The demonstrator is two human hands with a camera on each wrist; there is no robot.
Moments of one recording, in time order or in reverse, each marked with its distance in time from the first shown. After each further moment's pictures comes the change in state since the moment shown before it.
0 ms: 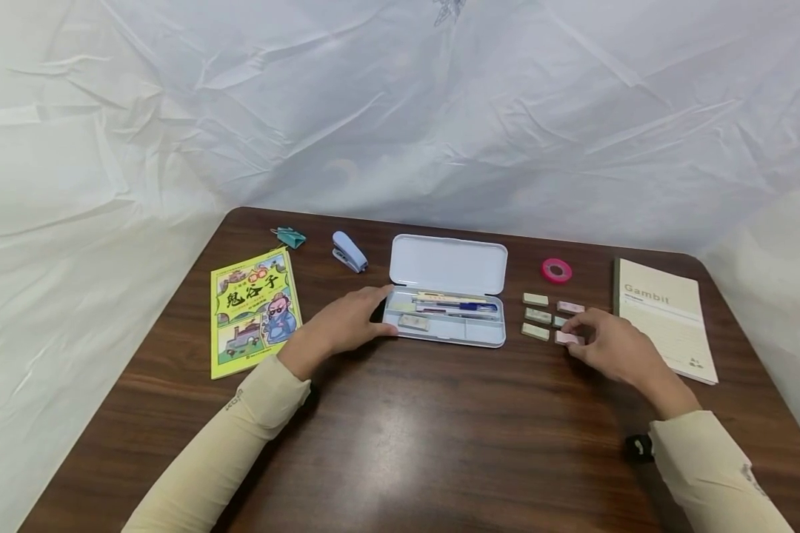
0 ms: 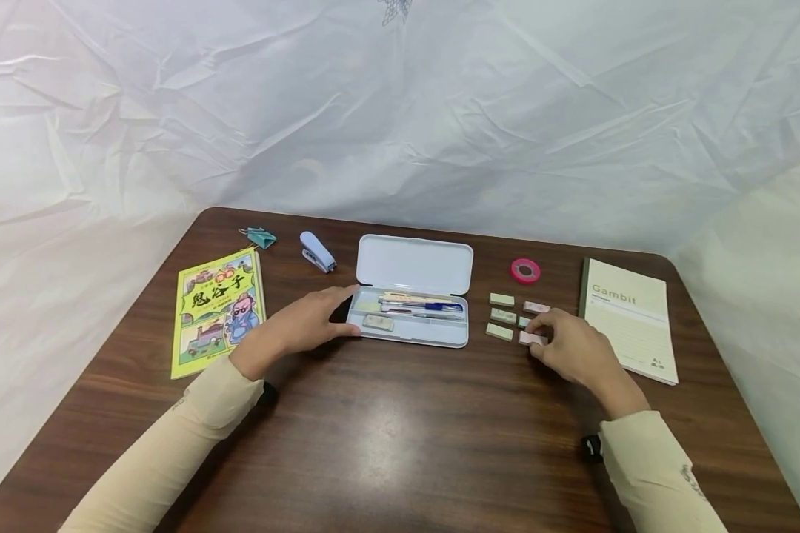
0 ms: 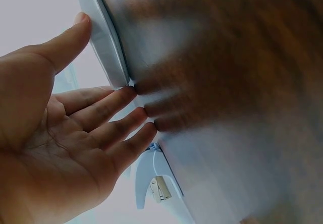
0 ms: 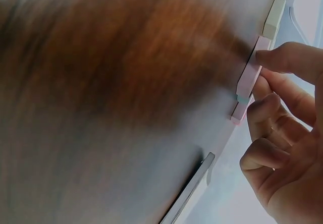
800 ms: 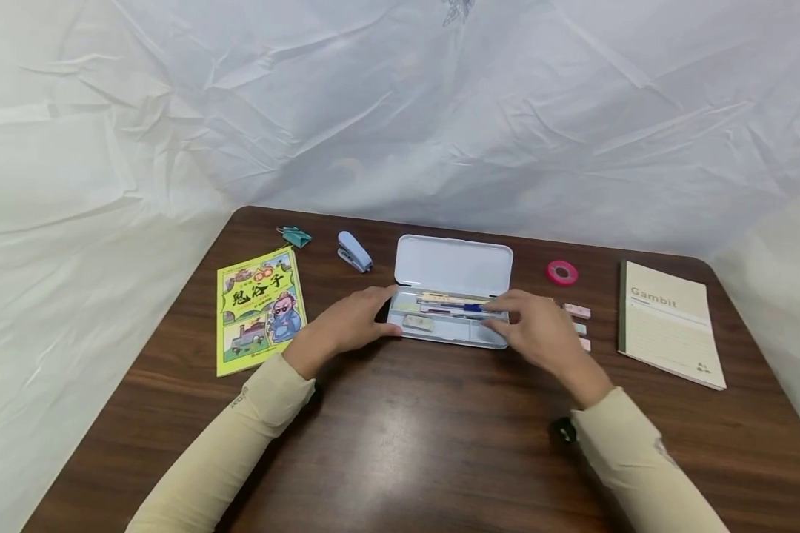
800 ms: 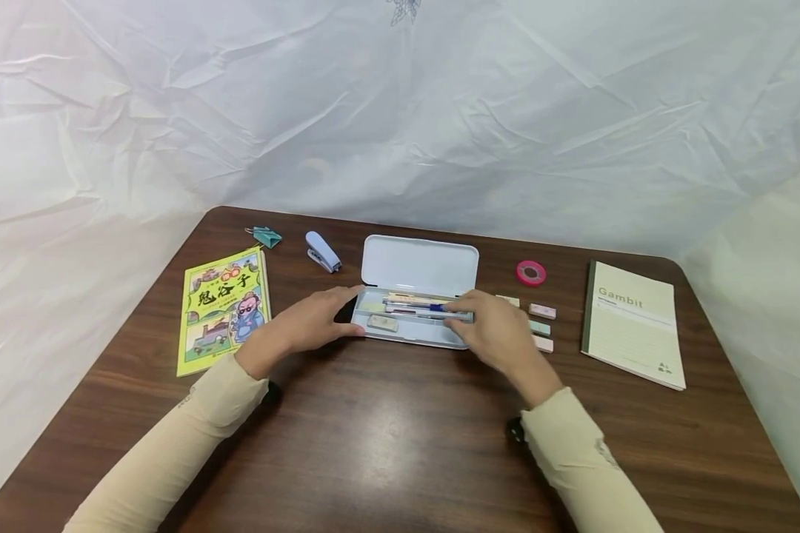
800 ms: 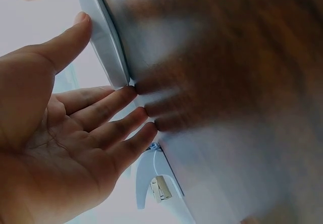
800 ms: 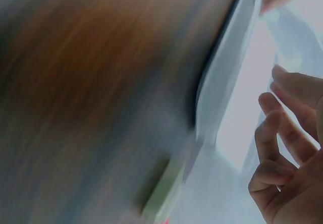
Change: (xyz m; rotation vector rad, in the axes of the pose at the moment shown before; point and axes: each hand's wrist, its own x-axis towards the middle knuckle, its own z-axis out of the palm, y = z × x) left_hand 0.009 -0.010 0.007 -0.017 0.020 0.023; right_hand 0.031 -0.114 0.028 0.055 0.196 -0.216
